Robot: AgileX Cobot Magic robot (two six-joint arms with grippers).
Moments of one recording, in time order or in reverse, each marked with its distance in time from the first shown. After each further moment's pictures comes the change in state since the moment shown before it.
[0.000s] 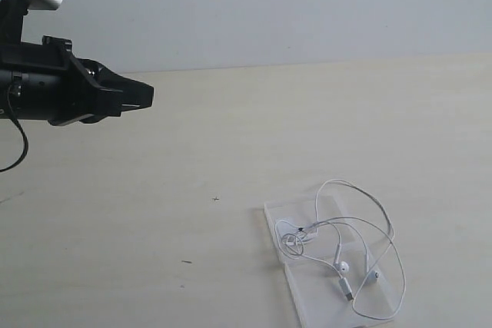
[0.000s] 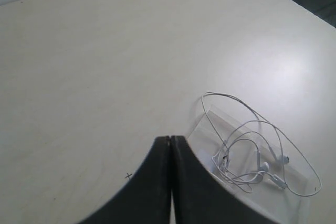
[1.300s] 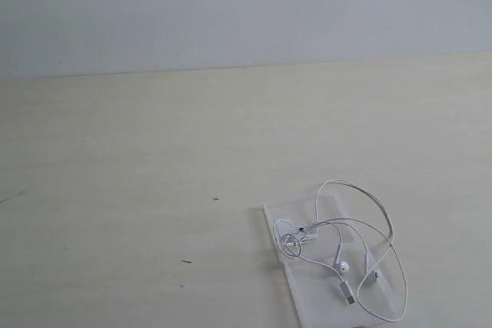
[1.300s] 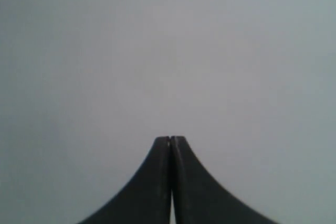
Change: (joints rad) left arm 0.004 -0.966 0.000 -0.336 0.901 1.010; right arm 0.000 0.000 0.000 0.005 0.002 0.000
